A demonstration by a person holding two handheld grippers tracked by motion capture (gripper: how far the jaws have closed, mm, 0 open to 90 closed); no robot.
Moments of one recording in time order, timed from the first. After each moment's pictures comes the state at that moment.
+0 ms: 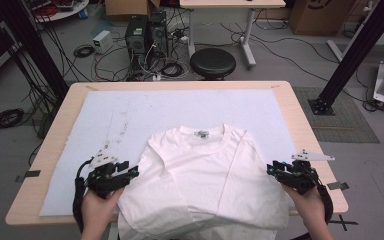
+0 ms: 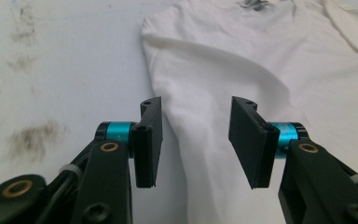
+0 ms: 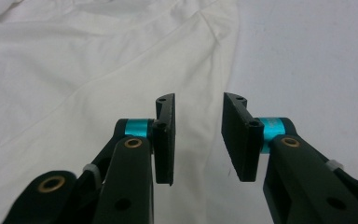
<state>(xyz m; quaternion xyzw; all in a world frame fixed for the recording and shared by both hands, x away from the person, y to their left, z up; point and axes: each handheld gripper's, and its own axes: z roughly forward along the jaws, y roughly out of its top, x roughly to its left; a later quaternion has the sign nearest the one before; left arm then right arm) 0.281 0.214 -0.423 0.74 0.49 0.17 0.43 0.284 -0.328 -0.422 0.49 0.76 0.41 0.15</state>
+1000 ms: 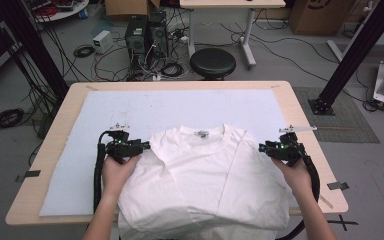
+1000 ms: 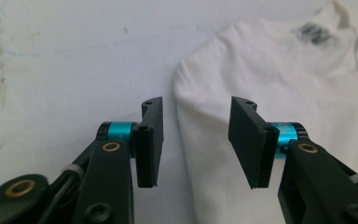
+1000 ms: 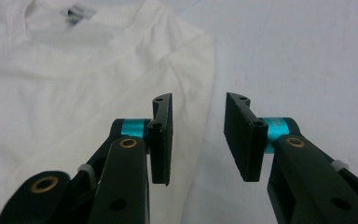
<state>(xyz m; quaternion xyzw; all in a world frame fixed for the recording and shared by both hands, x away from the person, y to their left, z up) 0.384 0.202 -0.436 0.72 0.54 0.10 0.43 0.363 -0.314 -0.410 0.51 0.76 0.38 0.14</state>
